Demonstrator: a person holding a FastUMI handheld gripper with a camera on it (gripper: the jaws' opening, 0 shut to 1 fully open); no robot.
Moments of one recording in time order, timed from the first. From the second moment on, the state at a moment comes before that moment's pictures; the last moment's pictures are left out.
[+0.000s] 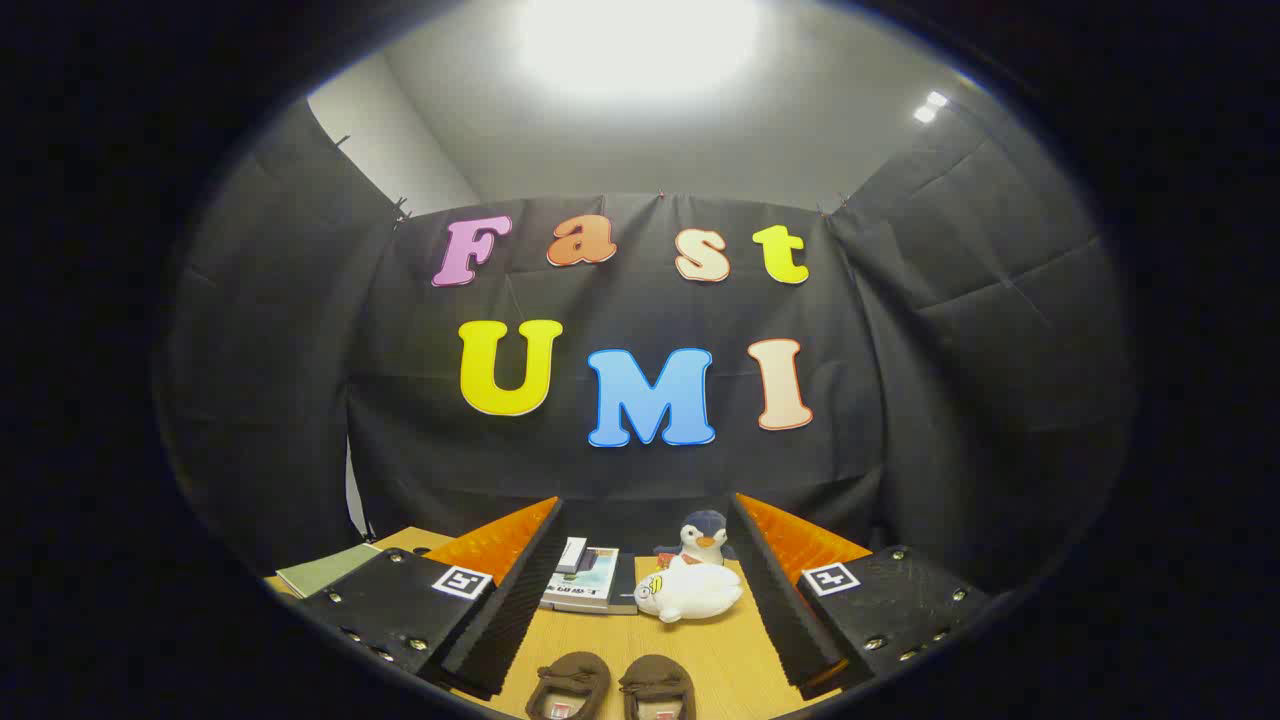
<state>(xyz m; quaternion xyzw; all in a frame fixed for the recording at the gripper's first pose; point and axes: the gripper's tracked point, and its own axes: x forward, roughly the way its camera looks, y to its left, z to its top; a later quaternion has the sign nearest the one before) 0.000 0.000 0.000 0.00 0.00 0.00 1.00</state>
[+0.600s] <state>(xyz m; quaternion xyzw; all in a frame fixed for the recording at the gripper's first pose) 0.003 0.006 -0.002 -0.01 0.00 0.01 1.00</state>
